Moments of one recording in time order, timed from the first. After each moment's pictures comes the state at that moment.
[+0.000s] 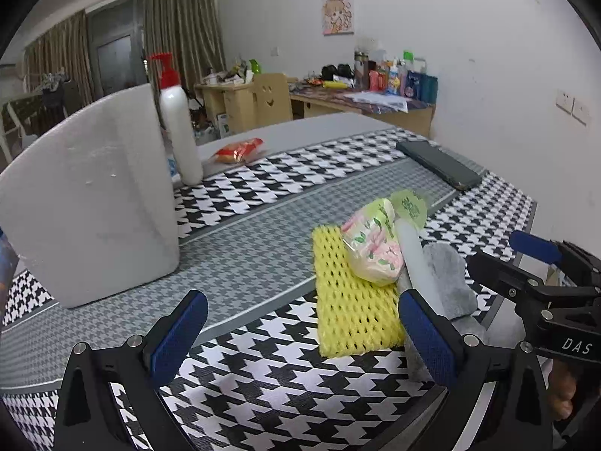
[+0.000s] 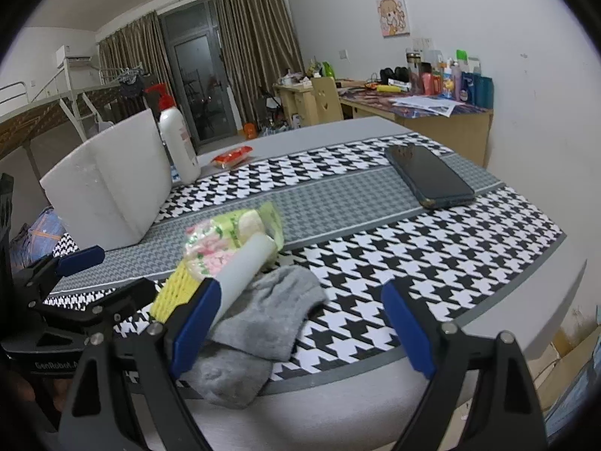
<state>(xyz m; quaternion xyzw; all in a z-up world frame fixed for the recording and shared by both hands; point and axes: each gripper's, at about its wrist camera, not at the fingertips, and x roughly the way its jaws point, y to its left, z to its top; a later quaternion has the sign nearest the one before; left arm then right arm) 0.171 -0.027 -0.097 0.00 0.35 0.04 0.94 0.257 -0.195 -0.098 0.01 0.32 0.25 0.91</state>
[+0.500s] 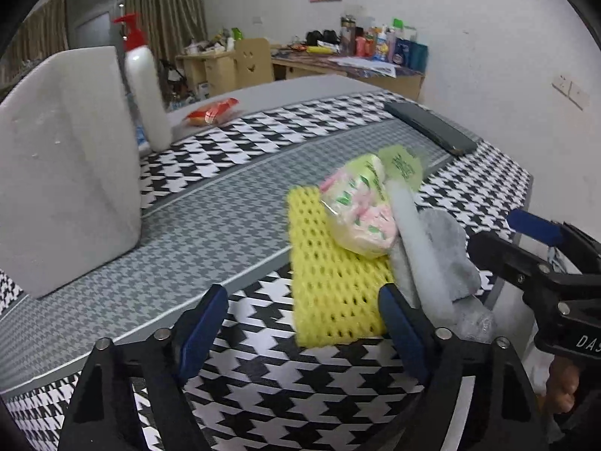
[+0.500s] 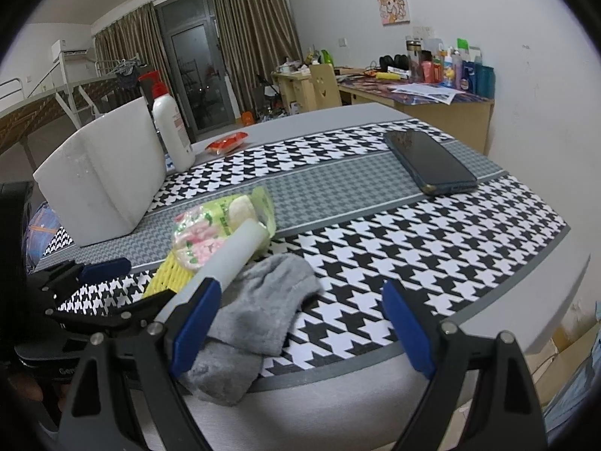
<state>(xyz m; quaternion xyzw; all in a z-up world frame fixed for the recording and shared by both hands) 0.190 -0.033 -0.121 0.00 0.41 0.00 0.91 0.265 -0.196 -0.105 0.00 0.34 0.25 0.91</state>
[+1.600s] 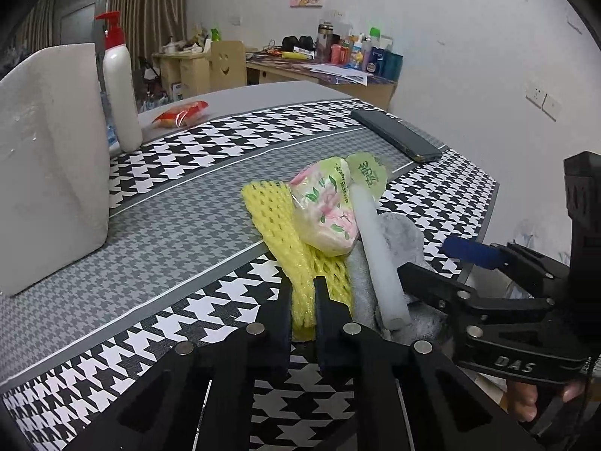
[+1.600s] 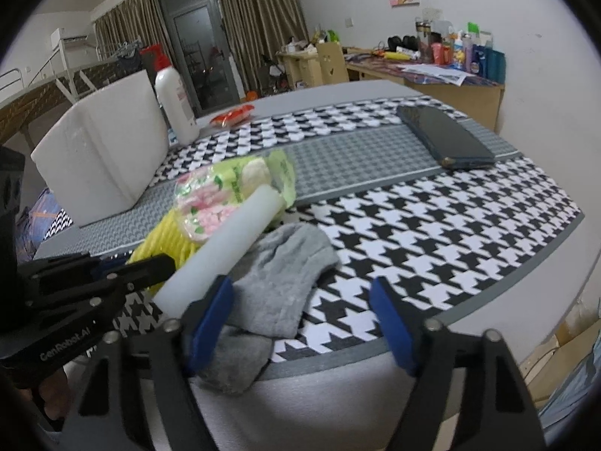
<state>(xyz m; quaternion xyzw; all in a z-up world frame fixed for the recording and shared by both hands) 0.183 -0.037 -0.116 -0.04 0.39 -0.06 0.92 0.266 -0.180 -0.120 -0.01 0.38 0.26 0.89</state>
